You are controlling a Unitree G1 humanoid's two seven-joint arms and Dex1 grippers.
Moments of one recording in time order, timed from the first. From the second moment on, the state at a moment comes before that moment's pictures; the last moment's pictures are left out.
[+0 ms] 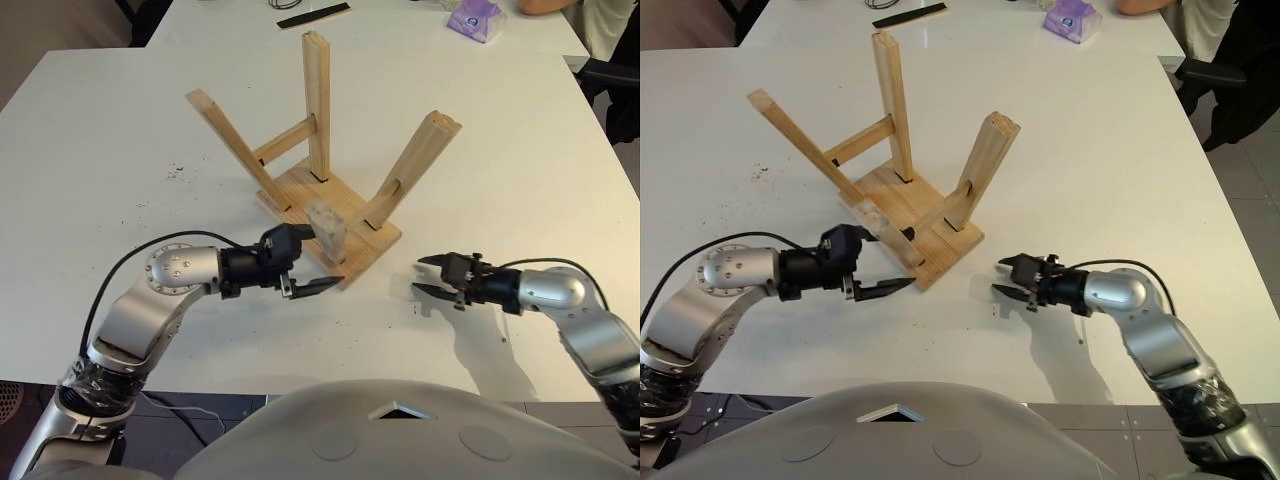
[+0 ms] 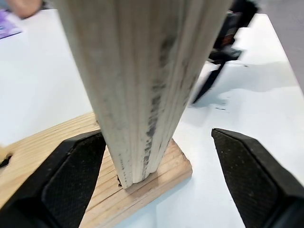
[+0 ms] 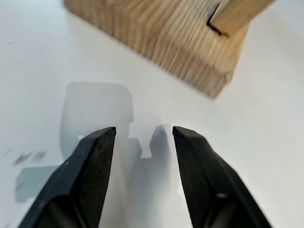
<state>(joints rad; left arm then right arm) 0.05 0.73 -0.25 -0.53 -0.37 0.37 -0.92 0.12 -0.73 0.27 -0.31 0.00 0.22 0.85</state>
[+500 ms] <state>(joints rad) -0.14 0.37 -0.42 -0.34 -0.28 0.47 -0.71 -0.08 -0.56 0.23 0.02 -0.09 0.13 0.63</state>
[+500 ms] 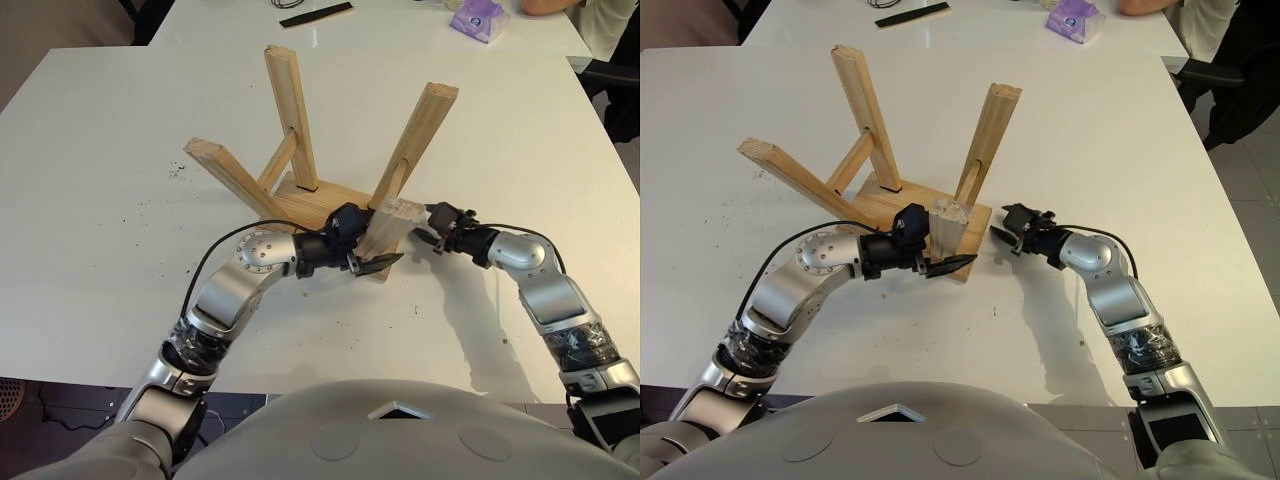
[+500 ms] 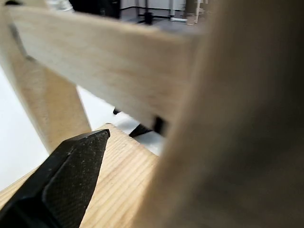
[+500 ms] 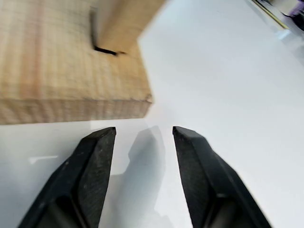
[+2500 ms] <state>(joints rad) 0.31 0.69 -0.12 -0.08 -0.10 -0.25 -0.63 0.29 -0.63 0.11 -0.31 0.01 0.20 0.66</state>
